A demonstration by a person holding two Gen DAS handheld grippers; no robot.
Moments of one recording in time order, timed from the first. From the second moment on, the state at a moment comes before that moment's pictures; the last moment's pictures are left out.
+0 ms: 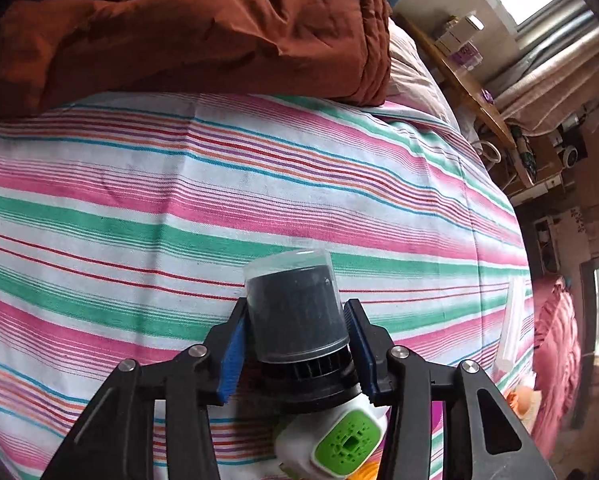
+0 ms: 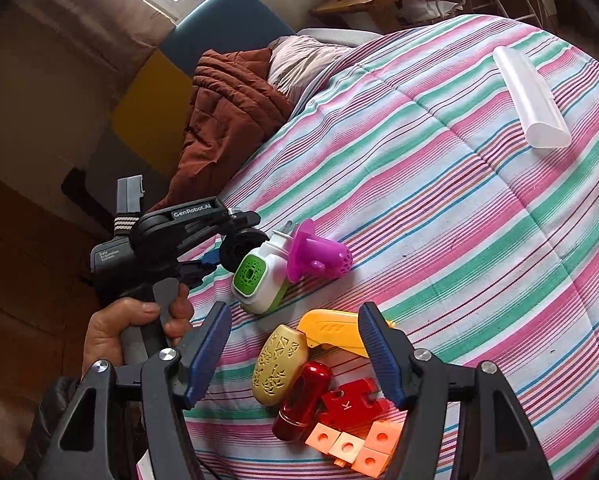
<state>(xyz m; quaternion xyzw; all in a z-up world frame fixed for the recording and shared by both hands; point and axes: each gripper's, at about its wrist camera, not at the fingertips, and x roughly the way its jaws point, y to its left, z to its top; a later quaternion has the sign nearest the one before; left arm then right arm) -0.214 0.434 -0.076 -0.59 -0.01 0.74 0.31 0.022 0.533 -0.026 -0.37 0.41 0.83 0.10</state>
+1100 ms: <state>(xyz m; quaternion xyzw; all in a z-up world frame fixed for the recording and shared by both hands) -0.036 0.277 -0.075 -0.47 0.13 0.77 0.42 0.017 0.531 -0.033 -0.40 0.36 0.83 0.14</state>
